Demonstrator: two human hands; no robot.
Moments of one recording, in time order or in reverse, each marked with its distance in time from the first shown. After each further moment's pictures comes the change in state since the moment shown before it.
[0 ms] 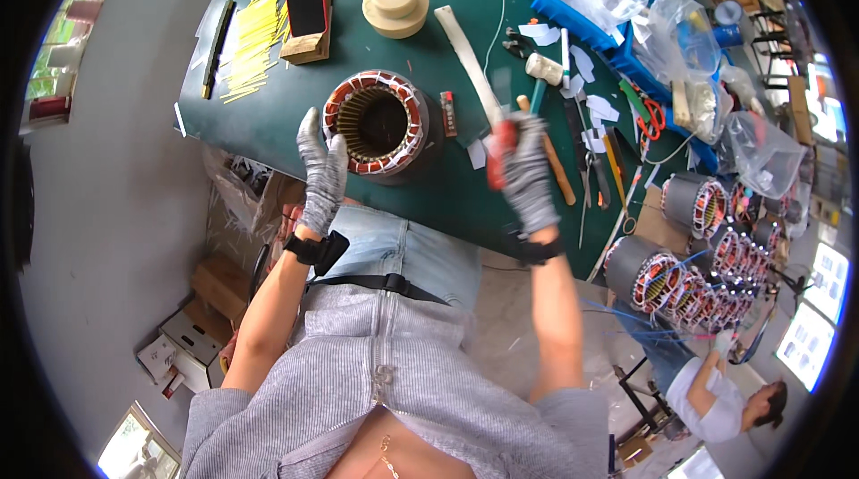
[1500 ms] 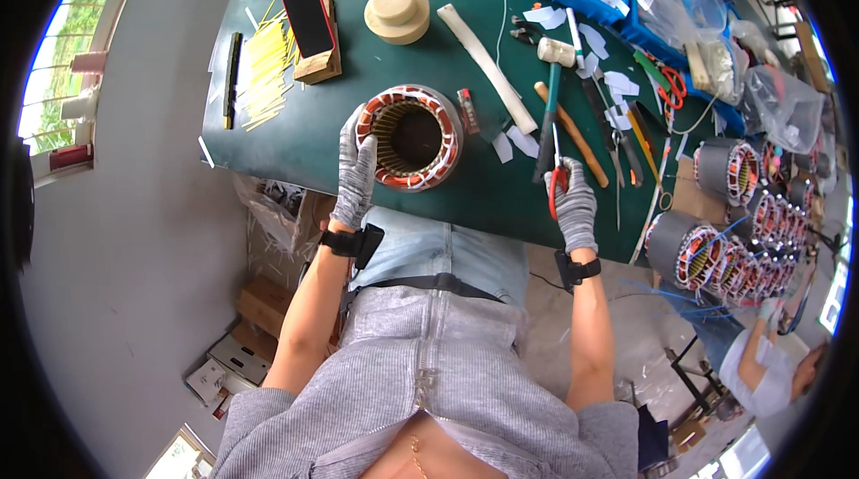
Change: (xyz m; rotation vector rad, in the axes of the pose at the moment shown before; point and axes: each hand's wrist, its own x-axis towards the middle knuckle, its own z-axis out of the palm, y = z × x) left_hand 0.019 0.007 0.004 -0.200 -0.292 -0.043; right_hand -0.087 0.042 -0.024 -0.347 0.142 0.326
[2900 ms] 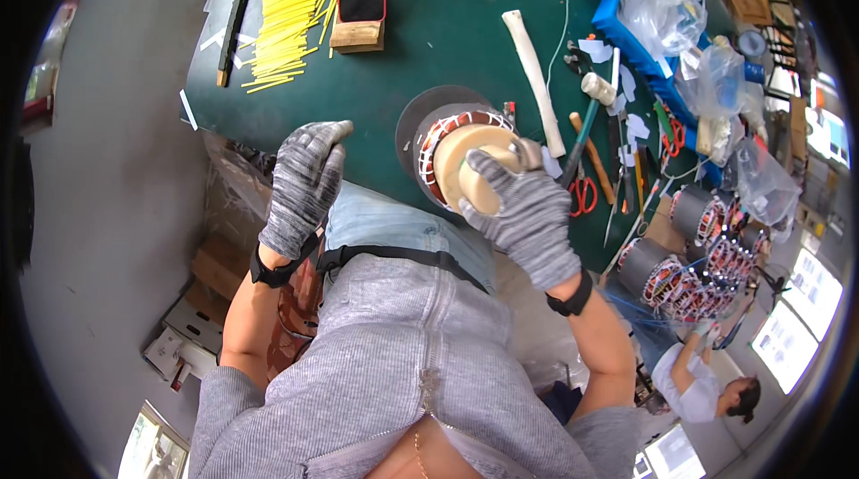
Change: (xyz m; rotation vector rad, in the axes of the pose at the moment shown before) left_hand 0.037 0.079 -0.135 0.561 -0.173 0.235; right_hand 0.019 -0.274 0.005 -0.514 -0.332 -0.545
